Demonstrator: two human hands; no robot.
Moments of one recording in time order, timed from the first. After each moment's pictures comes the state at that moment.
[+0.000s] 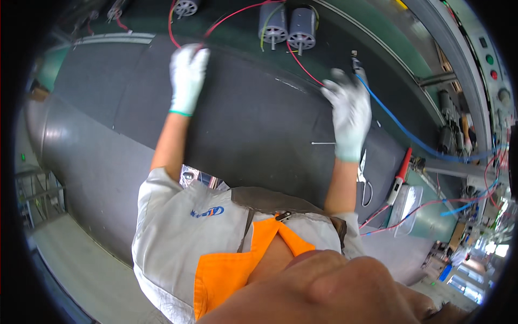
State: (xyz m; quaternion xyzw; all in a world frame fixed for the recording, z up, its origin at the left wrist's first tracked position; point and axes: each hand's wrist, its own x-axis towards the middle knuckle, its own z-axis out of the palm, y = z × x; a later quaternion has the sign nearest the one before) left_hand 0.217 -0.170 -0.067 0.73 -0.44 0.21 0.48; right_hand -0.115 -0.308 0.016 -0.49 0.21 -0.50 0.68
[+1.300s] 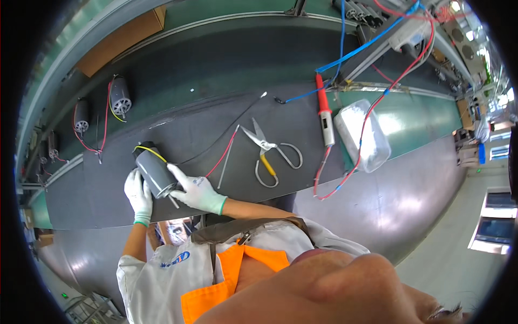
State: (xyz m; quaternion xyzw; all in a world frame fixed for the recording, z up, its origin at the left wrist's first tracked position) left_hand 0.091 -0.097 -0.109 0.73 -0.65 0.10 0.17; right_hand -0.188 -0.174 -0.076 -0.76 0.31 -0.28 0.50
